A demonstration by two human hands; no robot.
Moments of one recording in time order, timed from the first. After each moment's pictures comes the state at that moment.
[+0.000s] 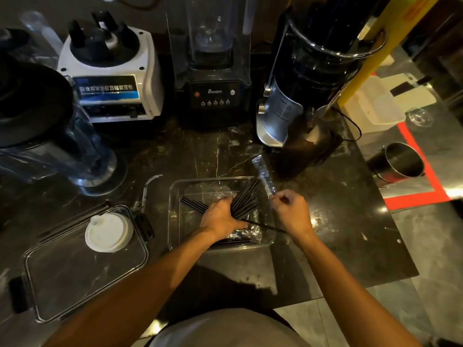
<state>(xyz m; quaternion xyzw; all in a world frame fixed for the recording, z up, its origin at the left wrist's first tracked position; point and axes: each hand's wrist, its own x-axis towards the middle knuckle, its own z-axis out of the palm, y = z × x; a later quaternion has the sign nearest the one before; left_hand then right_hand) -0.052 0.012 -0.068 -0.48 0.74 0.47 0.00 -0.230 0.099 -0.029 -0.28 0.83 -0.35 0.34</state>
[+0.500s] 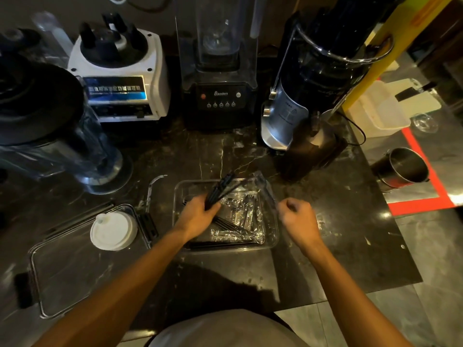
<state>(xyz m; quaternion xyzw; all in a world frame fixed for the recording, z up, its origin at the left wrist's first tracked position) 0.001 -0.010 -0.045 -0.51 0.67 0.54 -0.07 -0.217 0.111 -0.001 -0.31 0.82 -0.35 0.34</state>
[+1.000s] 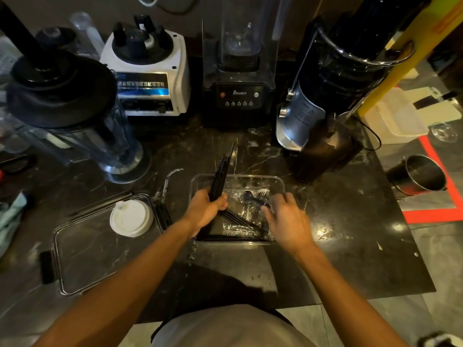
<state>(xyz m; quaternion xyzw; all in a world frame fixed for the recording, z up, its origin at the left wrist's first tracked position) 0.016 -0.004 -0.028 -0.55 0.49 0.65 -0.16 -0.176 0.104 -0.007 -0.55 0.81 -0.08 0.18</state>
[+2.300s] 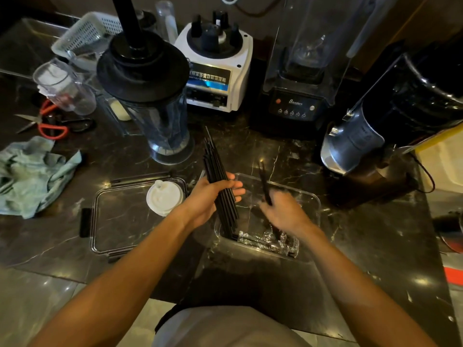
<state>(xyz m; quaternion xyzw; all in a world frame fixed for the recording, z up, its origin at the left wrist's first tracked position) 0.073 -0.016 -0.002 -0.45 0.23 0.78 -0.36 -0.137 0.015 -0.016 -0.59 0.71 -0.06 0.37</state>
